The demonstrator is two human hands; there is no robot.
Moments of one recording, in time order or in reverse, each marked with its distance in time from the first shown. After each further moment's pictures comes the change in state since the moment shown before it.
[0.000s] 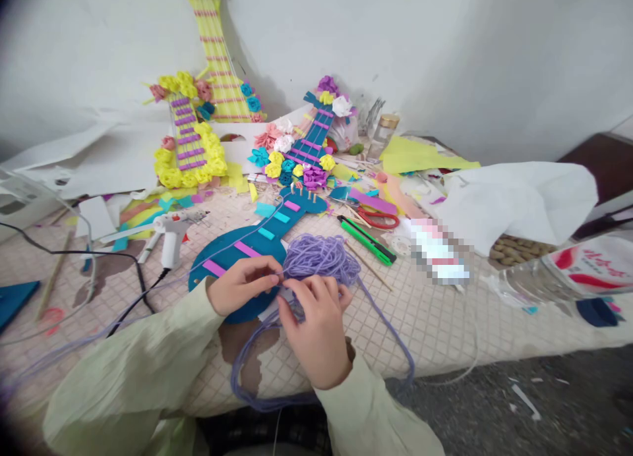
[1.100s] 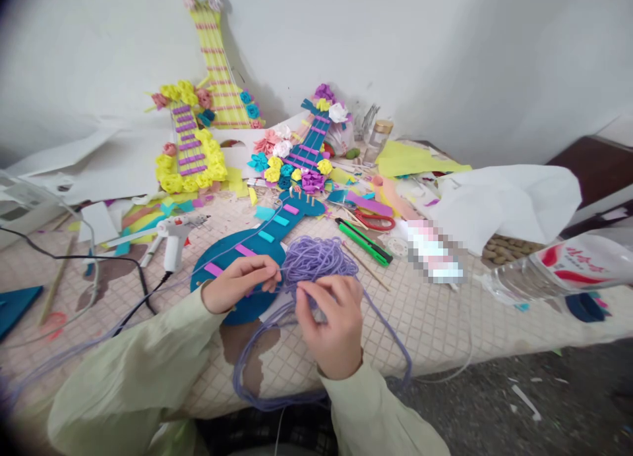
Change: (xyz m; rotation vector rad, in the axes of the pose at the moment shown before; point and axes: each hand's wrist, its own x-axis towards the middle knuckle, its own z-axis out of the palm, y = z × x) left_hand 0.001 0.005 -0.003 -0.342 -0.054 -0.047; right_hand 0.003 0.012 -0.014 0.082 0.214 -0.099
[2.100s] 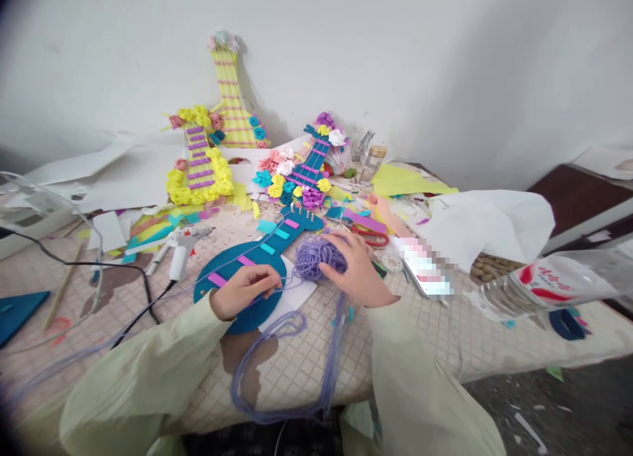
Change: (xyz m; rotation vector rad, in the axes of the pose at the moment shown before) left_hand 0.005 -0.011 -0.003 0.201 0.115 0.020; right_hand 0.075 0.084 -0.009 -0.160 -0.438 -0.167
